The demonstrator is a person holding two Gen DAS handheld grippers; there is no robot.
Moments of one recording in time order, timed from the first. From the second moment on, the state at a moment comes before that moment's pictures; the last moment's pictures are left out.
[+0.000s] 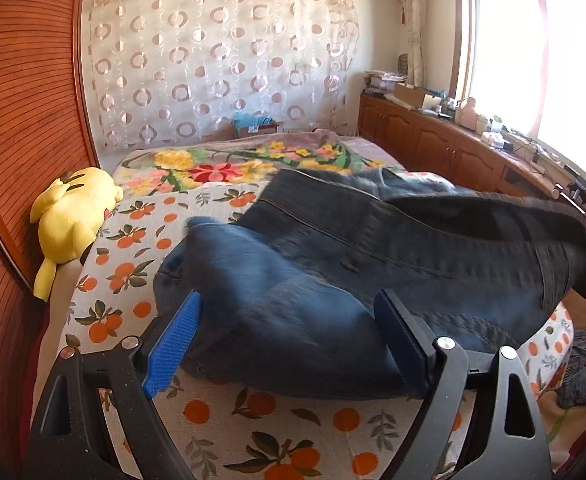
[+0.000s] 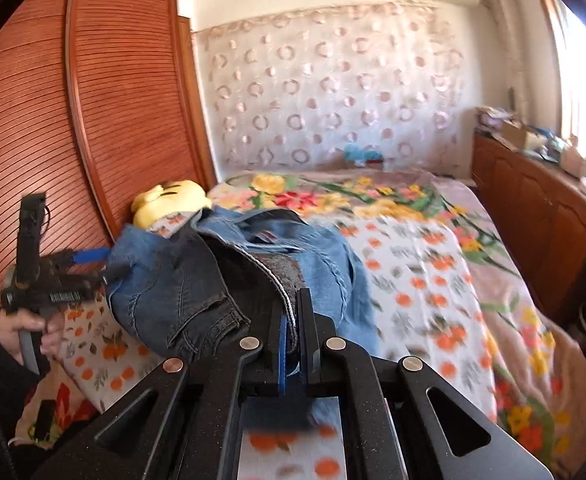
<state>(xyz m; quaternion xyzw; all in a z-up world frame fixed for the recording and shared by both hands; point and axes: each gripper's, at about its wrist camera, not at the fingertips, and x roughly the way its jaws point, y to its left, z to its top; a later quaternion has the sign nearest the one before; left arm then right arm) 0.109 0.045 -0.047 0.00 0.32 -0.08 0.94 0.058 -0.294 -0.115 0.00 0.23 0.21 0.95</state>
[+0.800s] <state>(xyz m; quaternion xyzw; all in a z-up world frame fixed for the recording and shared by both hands) 0.105 0.042 -0.081 0.00 0.37 -0.11 0.92 0.071 -0.234 -0.135 -0.09 0.27 0.24 0.93</state>
